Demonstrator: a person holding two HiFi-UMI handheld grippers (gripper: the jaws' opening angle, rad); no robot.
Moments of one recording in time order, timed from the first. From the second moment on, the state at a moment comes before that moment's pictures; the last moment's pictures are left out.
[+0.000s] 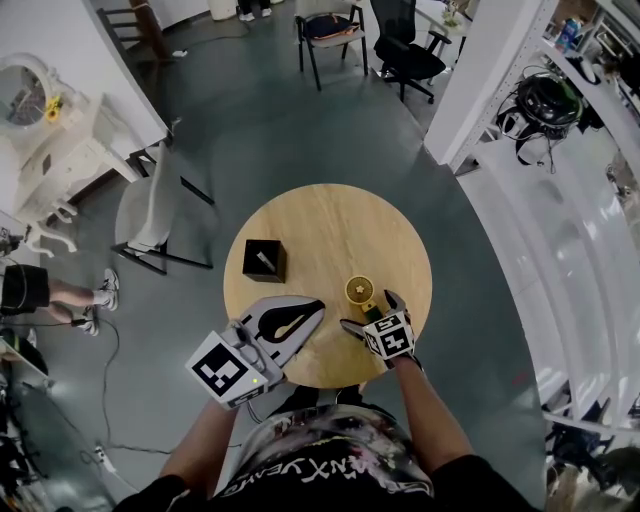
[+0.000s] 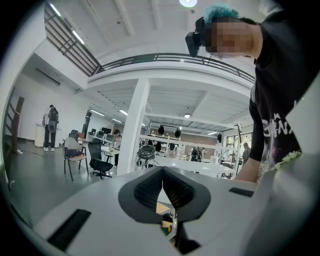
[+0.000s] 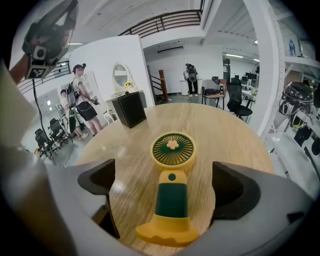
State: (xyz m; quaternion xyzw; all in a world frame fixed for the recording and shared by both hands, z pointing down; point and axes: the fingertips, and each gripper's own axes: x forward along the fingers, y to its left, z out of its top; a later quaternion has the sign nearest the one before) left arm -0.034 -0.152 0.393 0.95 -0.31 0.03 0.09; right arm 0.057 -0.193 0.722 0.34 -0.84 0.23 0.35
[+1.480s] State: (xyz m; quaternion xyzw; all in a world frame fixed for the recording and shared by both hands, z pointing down) left arm -0.033 -0.148 0.394 0.95 -0.31 0.03 0.09; right arm 0.067 -0.185 0.758 0.35 -0.81 0.22 0.42
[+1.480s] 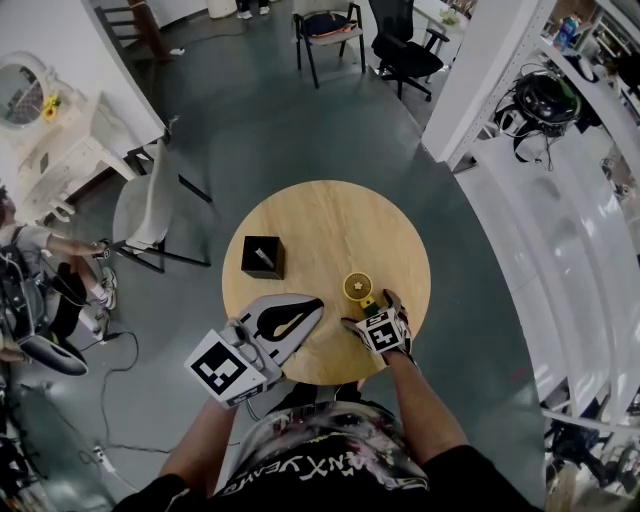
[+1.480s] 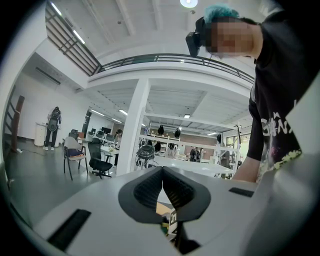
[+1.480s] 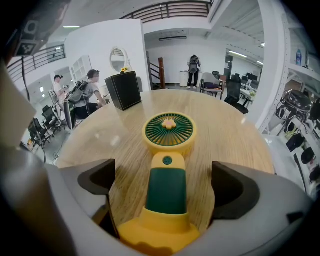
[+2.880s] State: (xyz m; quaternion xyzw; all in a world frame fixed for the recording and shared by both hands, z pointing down) left arm -0.036 -0.141 0.389 0.95 -0.31 0.02 0.08; right arm 0.059 -0.169 0.748 0.32 -0.82 0.20 0.43
